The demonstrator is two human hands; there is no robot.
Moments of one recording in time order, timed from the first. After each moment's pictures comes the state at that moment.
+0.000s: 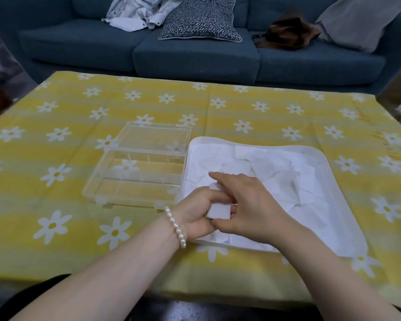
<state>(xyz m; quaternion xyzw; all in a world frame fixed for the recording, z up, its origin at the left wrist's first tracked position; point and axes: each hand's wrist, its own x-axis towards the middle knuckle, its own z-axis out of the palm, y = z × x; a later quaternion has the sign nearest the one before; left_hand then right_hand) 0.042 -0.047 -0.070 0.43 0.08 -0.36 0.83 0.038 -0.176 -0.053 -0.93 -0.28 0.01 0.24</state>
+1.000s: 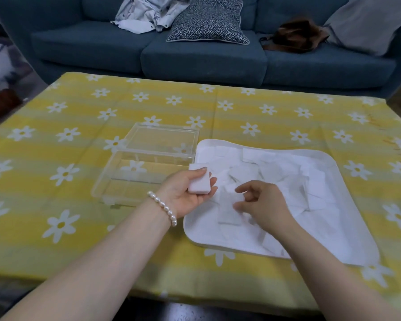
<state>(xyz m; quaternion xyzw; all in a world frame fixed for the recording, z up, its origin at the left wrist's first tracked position) 0.071 -0.009 -0.063 0.39 0.28 -0.20 0.85 0.058 -0.183 -0.081 -0.88 0.05 0.09 0.46</state>
